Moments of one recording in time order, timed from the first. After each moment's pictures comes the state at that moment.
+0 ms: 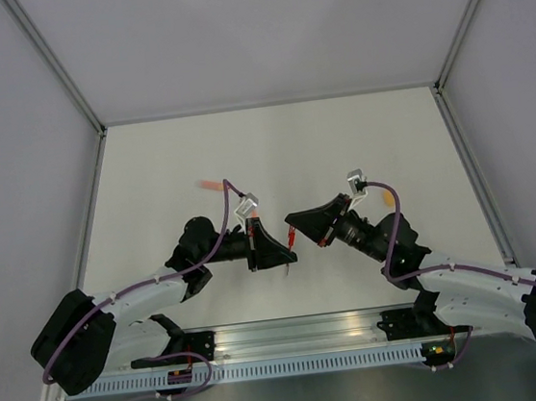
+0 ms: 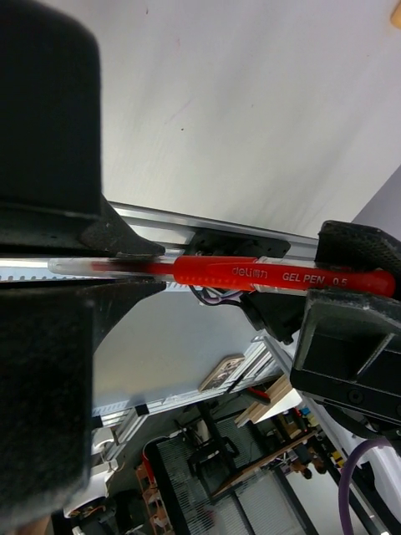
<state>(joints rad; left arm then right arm) -0.72 1.18 0.40 0.80 0.82 -0.73 0.87 0.95 0.33 0.84 -0.11 0.73</state>
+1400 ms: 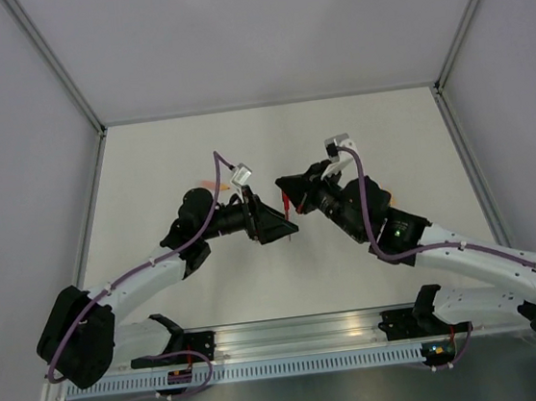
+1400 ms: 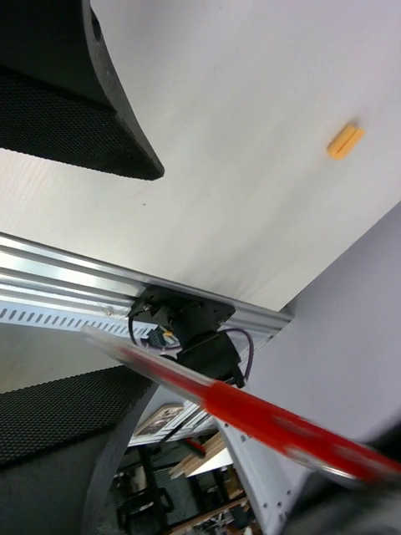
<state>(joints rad) -0.63 1.23 0.61 0.53 0.73 -0.67 1.00 1.05 0.83 0.21 0.36 0.51</state>
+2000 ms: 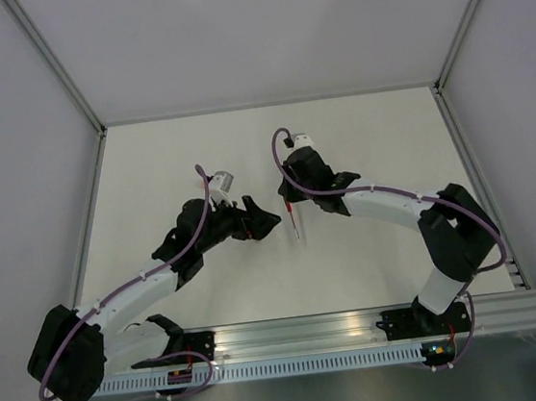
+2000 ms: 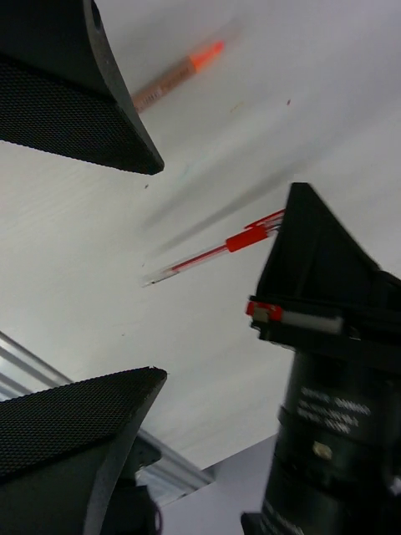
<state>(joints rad) -0.62 1.14 0.54 0.30 0.28 -0.57 0.70 1.63 1.08 -0.06 0.15 0.50</state>
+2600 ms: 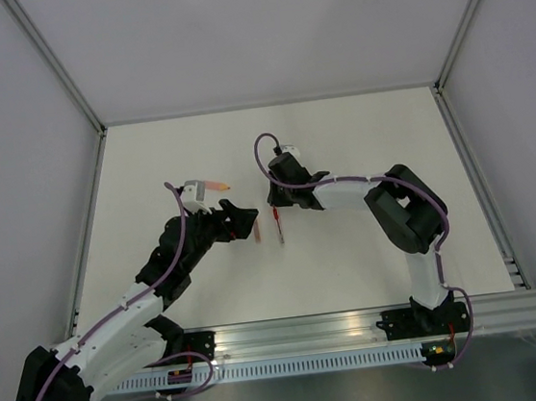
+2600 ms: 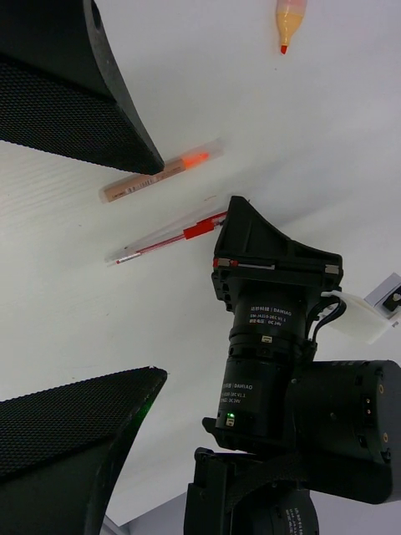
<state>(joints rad) -0.62 0.87 0.44 0.23 -0.05 -0.55 0.70 2.00 1.24 -0.02 0.11 0.67</state>
